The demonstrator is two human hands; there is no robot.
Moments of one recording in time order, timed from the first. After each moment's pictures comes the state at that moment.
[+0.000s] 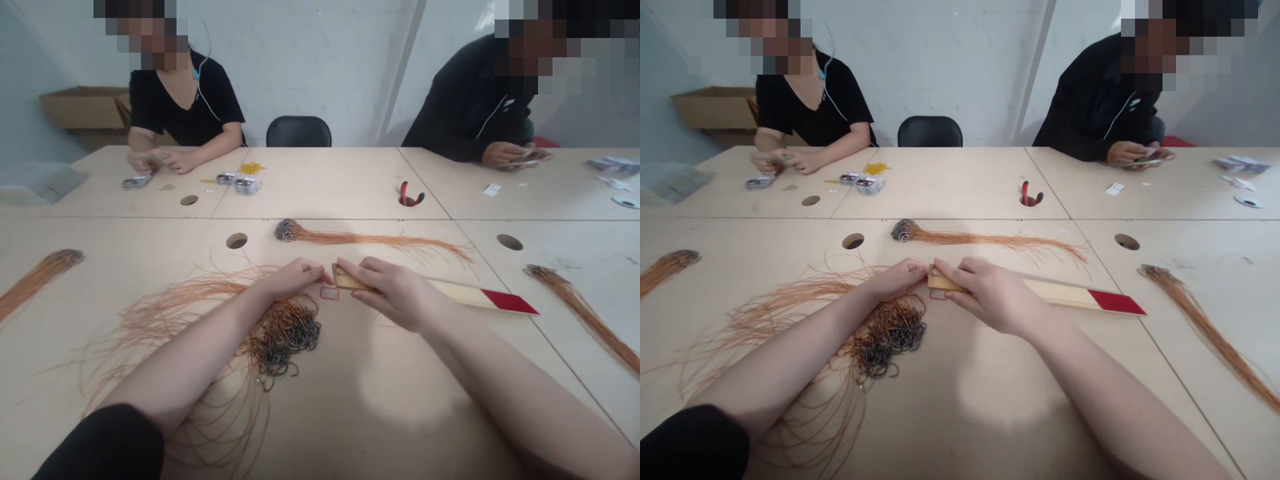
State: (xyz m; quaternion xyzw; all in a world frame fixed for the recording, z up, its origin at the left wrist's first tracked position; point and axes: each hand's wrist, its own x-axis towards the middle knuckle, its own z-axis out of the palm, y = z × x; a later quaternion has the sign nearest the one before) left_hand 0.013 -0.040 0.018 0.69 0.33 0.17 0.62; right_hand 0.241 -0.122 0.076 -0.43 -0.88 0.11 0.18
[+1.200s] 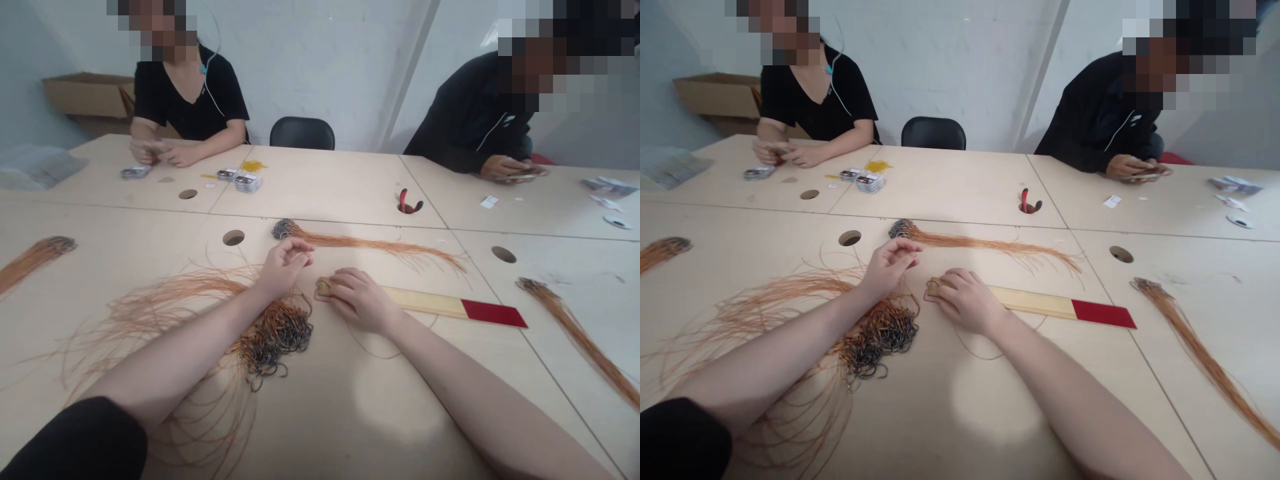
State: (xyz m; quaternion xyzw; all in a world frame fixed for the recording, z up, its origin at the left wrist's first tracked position) left_hand 0.022 -0.047 0.019 0.59 0.39 0.51 0.49; right_hand 0.224 -0.097 0.001 -0.35 -0.90 0.05 0.24
